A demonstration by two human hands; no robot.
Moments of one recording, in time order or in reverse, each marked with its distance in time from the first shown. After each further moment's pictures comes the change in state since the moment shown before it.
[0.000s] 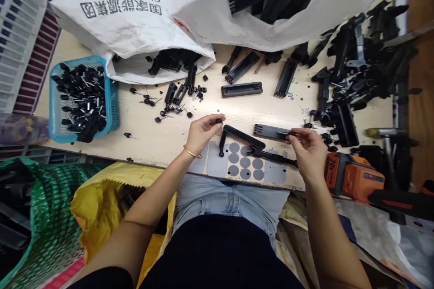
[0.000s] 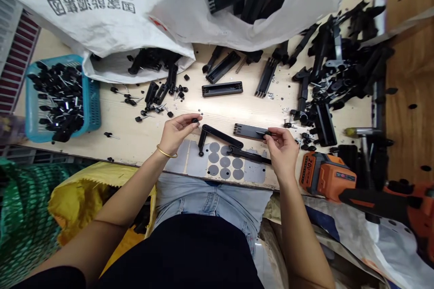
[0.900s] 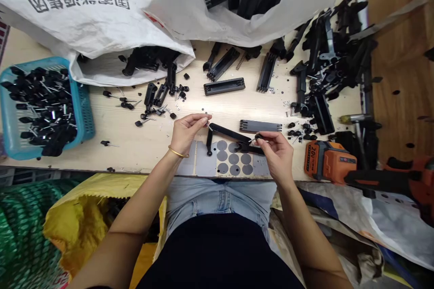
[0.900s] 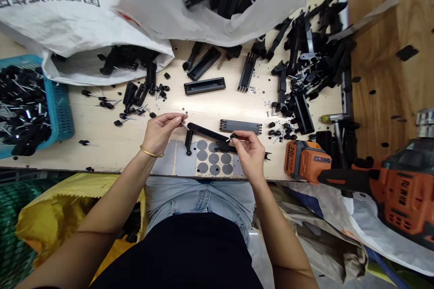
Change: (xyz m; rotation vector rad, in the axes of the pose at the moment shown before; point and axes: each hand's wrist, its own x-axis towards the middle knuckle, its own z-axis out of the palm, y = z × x) left_hand 0.004 -0.003 0.004 -0.082 0.058 -0.072; right_hand -0.049 -0.024 0.027 0.156 -0.096 0.054
